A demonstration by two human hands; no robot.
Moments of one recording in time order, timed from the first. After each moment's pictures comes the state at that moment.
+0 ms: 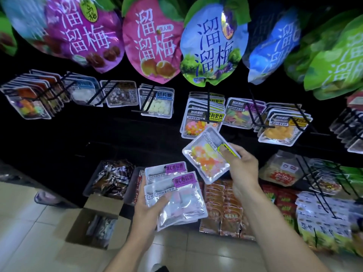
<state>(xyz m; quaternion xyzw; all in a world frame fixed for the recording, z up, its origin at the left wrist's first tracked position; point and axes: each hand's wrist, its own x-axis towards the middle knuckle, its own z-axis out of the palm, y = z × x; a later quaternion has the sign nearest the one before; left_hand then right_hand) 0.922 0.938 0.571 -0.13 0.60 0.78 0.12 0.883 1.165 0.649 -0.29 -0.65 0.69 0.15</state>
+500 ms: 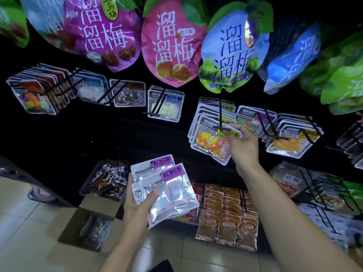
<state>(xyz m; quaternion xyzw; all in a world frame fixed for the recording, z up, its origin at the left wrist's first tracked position) 0.903 0.913 0.576 -0.17 0.53 0.83 0.08 0.831 1.148 0.700 -0.24 -0.77 0.57 0.17</state>
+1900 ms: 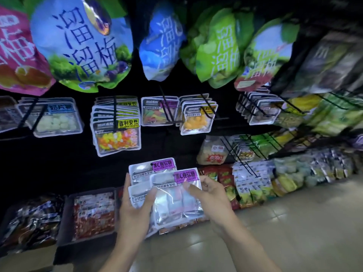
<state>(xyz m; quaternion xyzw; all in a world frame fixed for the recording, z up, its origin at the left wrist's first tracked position) 0.924 1.065 0.595 -0.01 0.71 0.68 0.19 1.000 1.228 0.649 -0.34 -0.66 0.66 0.09</state>
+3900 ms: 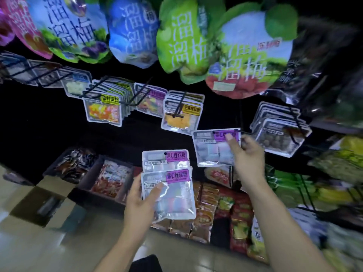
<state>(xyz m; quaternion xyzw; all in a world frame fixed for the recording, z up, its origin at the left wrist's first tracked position) 1.042 1.287 0.613 -0.15 0.64 0.75 0.04 0.973 1.525 0.669 -0.12 -0.75 0.61 0.22</state>
